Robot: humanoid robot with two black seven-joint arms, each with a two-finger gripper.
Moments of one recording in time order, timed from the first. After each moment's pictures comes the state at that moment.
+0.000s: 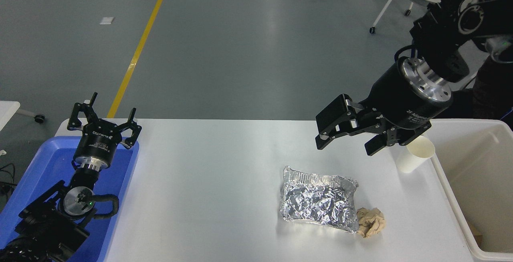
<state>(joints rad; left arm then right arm) -0.53 0.26 -0.96 -0.46 -0.10 -0.69 -0.40 2.55 -0.24 -1.27 1.69 0.09 0.78 0.11</state>
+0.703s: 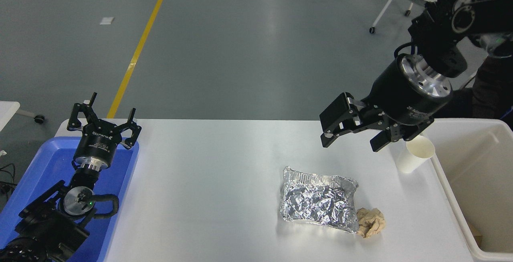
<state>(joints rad) -0.53 0.26 -0.96 -0.46 -0.10 -0.69 -0.40 2.38 -0.36 -1.30 1.52 -0.22 0.78 0.10</state>
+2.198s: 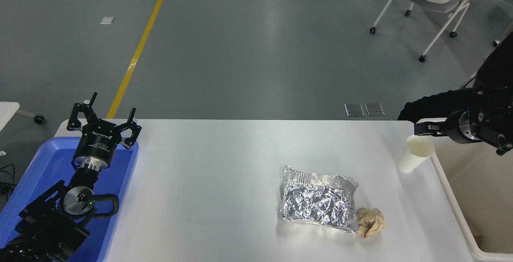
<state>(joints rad) -0.53 0.26 -0.96 -0.46 -0.10 -0.69 -0.40 1.25 -0.46 -1.00 0.56 -0.57 0.29 0.09</state>
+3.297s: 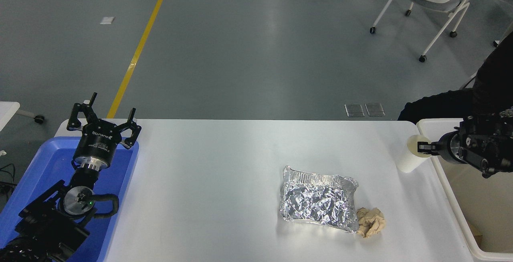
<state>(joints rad) -0.53 0.26 -0.96 -0.46 -0.10 -0.69 -0.40 1.11 -0.42 -0.89 0.47 -0.57 0.26 0.06</state>
